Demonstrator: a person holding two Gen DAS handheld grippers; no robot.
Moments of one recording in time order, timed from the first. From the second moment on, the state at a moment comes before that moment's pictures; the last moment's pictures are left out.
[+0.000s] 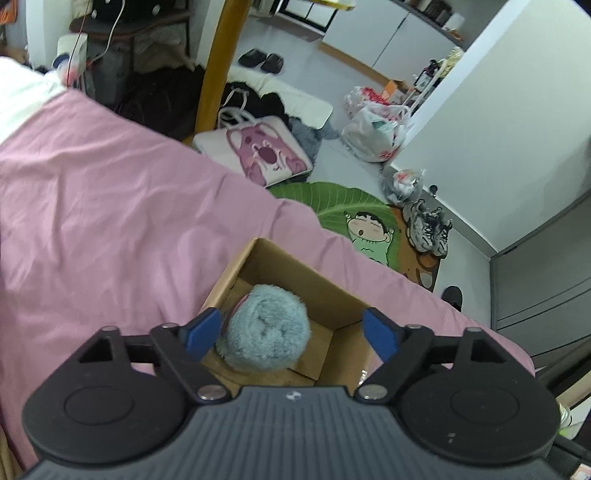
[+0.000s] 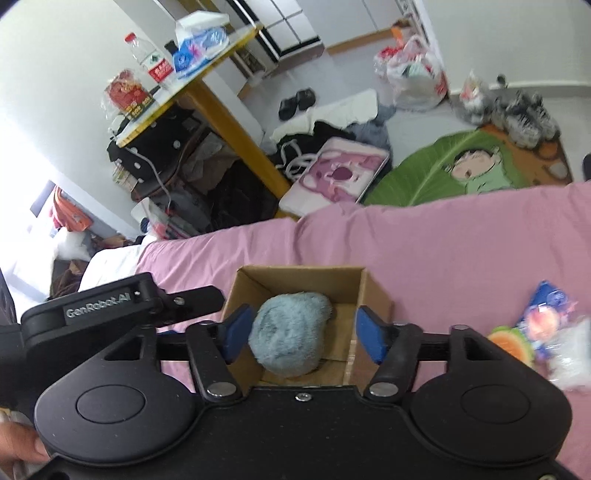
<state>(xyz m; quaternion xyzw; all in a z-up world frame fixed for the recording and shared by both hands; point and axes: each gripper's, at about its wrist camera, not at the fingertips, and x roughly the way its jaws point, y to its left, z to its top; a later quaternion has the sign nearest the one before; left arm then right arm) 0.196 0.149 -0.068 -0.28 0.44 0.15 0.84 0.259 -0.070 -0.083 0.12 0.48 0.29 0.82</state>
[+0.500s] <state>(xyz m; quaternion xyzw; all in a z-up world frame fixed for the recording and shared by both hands) 0.179 0.093 -0.040 -0.24 0.45 0.09 0.86 0.236 -0.144 -0.055 0.10 0.44 0.28 0.85</state>
